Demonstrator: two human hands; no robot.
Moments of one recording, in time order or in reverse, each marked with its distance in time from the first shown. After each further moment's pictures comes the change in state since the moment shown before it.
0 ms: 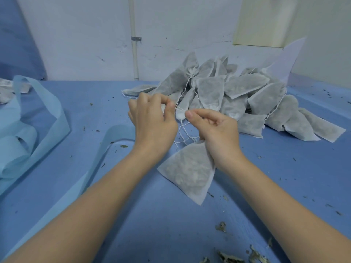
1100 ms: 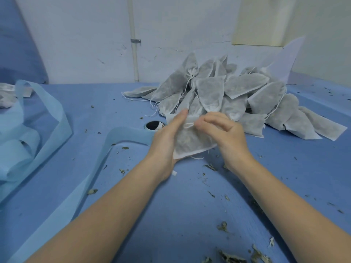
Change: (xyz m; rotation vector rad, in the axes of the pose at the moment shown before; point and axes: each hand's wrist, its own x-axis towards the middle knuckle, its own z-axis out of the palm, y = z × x) left_hand -0.020 -0.003 0.016 -1.046 -0.463 -0.735; right_hand 0.000 0.008 -0.021 0.041 -0.063 0.036
